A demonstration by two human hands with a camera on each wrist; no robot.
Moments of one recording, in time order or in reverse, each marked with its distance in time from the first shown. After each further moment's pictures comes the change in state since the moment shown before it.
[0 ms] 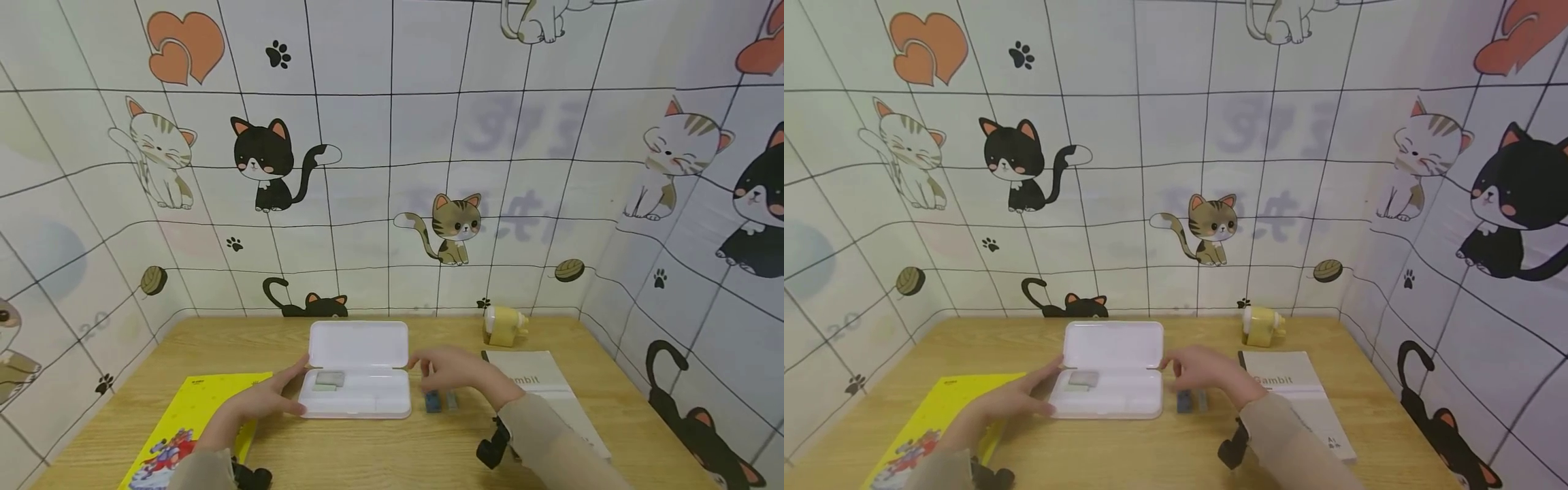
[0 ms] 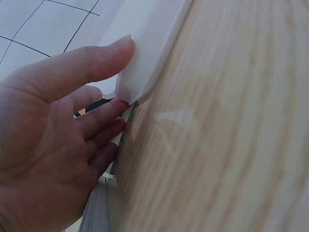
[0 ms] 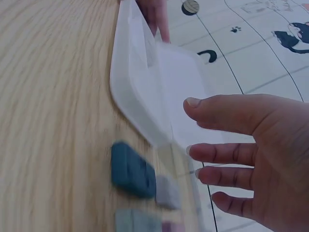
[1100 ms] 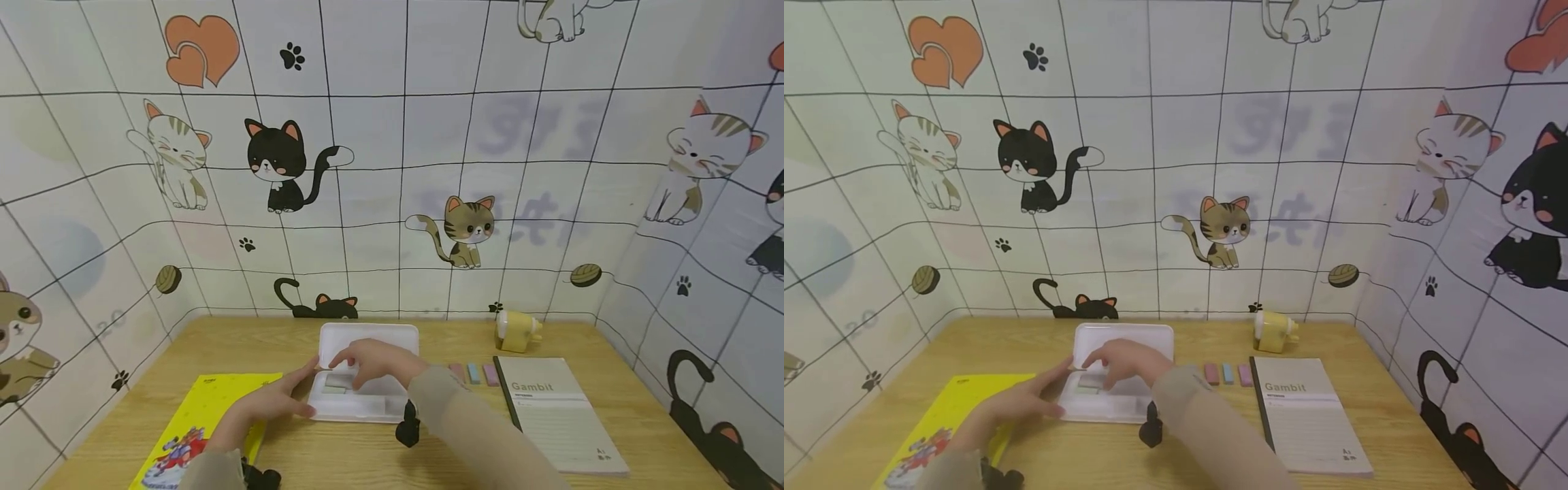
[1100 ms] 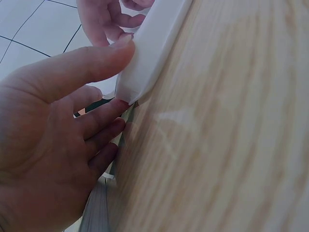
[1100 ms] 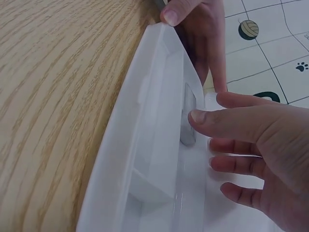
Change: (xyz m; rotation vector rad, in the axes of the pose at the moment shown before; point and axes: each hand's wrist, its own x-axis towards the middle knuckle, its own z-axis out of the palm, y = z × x) left_hand 0.000 -0.002 0.000 0.034 0.004 0.010; right_hand 0.130 -0.075 0.040 -0.192 -0.135 -0.120
